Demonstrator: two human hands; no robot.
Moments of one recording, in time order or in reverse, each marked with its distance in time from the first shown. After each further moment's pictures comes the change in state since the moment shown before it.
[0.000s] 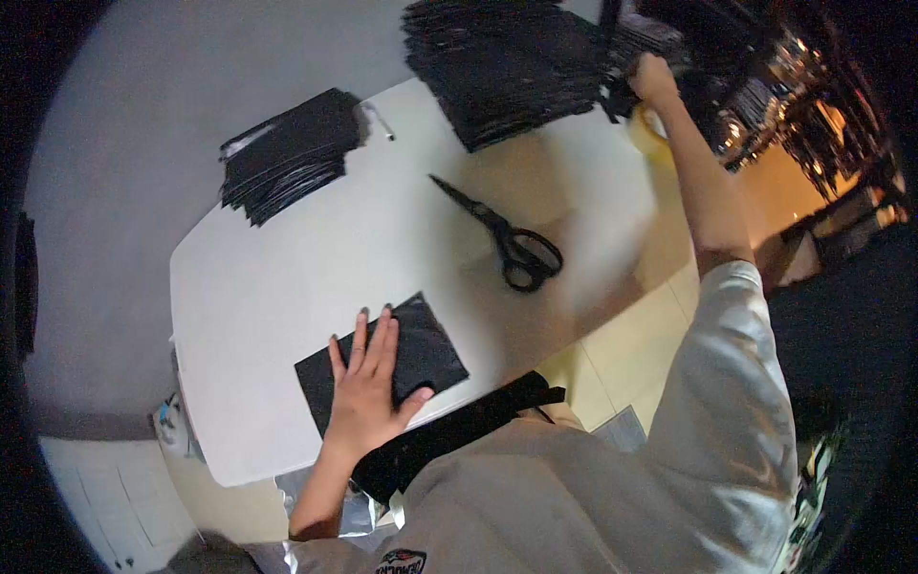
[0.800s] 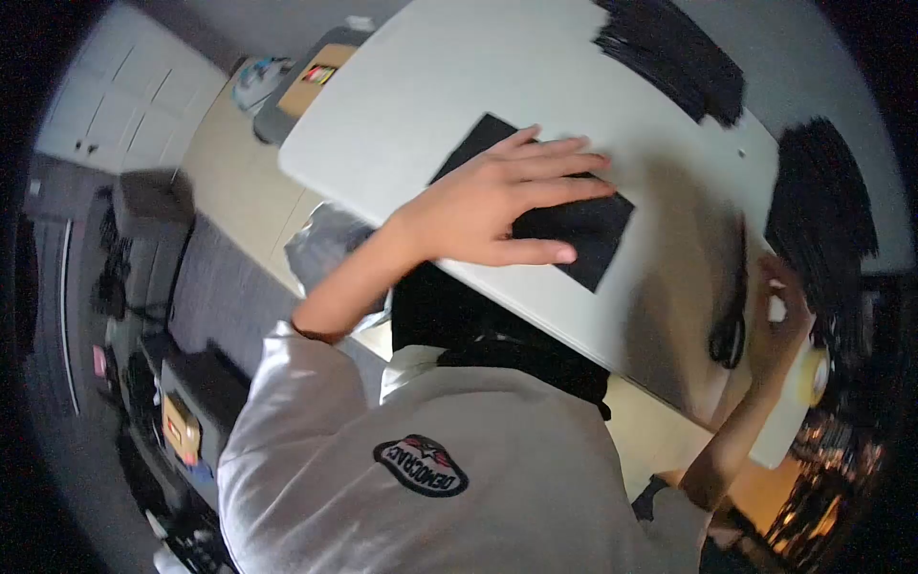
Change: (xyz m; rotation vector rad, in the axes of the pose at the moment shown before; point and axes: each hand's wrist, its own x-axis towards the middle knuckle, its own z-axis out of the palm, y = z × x) left_hand -0.075 -0.076 -0.037 -0.252 0.669 0.145; right_hand -0.226 -0.266 -0.109 0.673 -0.239 -0.728
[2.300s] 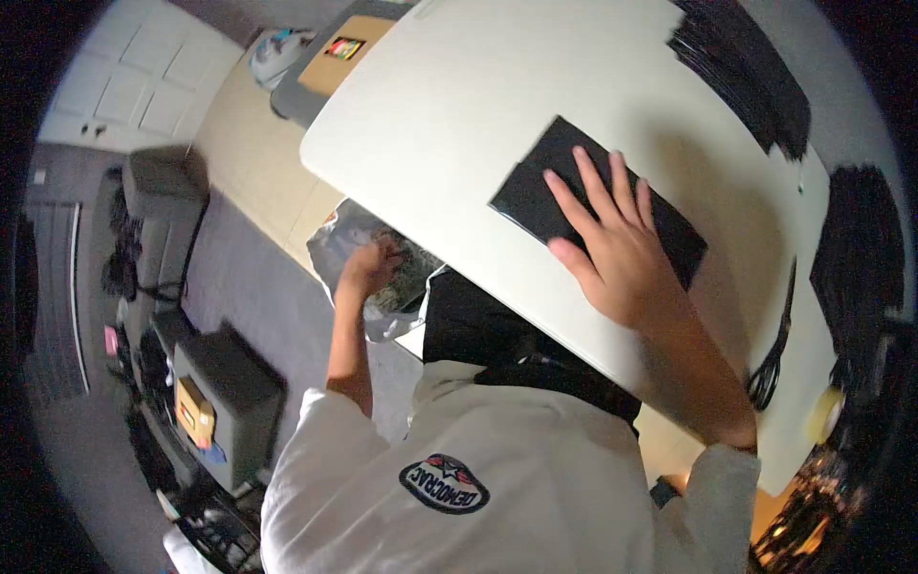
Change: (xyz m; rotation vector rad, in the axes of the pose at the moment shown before) left_hand -0.348 -0.089 0.035 0.202 -0.300 -1.478; right_hand 0.083 -0.210 0.194 -0.036 -0.587 -0.497
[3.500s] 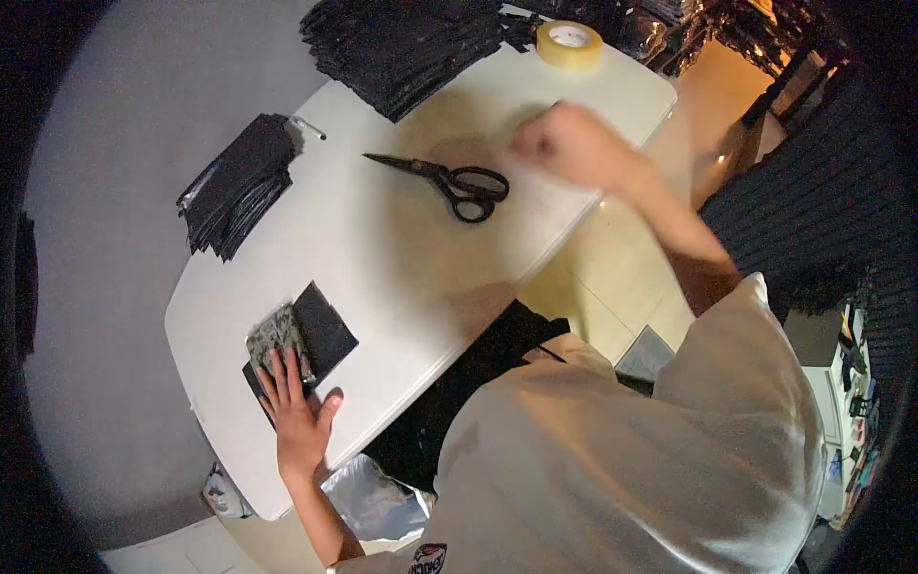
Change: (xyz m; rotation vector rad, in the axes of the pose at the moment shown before) left_hand -0.050 0.354 -0.131 0.476 -0.017 0.946; right_hand -0.375 0.107 -0.070 0.039 0.498 0.986
